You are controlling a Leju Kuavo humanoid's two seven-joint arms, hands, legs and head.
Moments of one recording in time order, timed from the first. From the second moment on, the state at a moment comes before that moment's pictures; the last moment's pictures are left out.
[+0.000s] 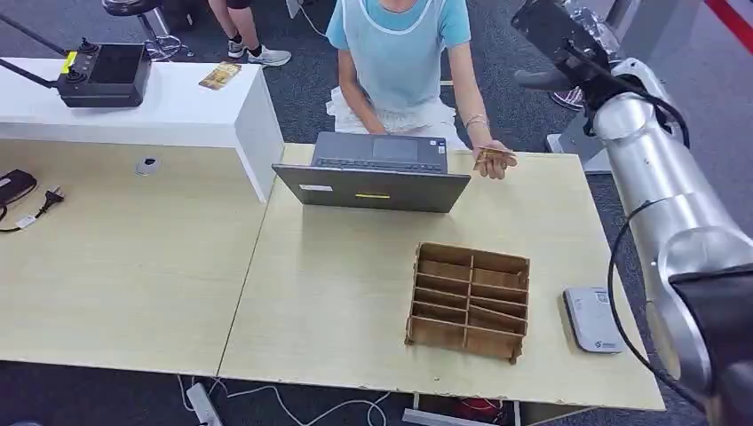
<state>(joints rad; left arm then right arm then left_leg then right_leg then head) -0.09 -0.21 0.99 -0.23 -1.42 0.15 -0.01 -1.23 -0.19 0.40 -0.71 0.61 0.09 -0.02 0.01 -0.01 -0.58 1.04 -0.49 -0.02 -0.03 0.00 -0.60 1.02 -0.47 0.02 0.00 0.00</state>
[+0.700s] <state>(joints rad) -0.08 -0.20 1.00 -0.23 -1.39 0.17 -0.02 -0.87 -0.31 0.18 -1.28 -0.35 0.38 -0.07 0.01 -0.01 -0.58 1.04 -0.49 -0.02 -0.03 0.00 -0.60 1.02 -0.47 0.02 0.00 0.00</state>
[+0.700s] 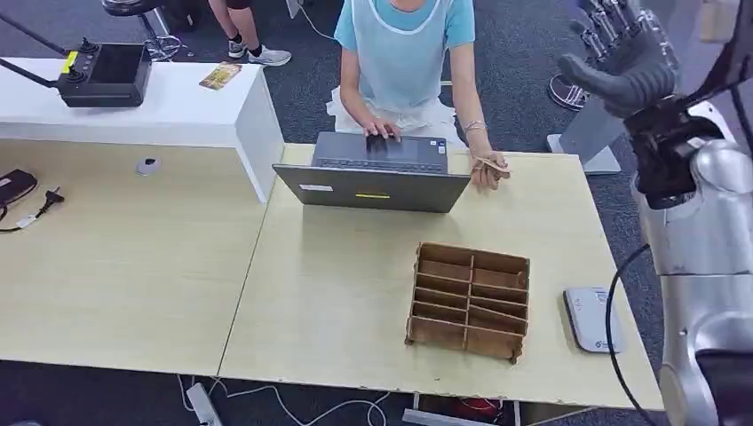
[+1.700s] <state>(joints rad) -0.07 -0.20 1.03 -0.23 -1.36 0.20 -0.01 -0.04 -0.34 0.00 -1.84 -0.56 0.43 -0.18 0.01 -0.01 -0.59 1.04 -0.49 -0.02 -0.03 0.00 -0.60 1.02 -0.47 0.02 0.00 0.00</state>
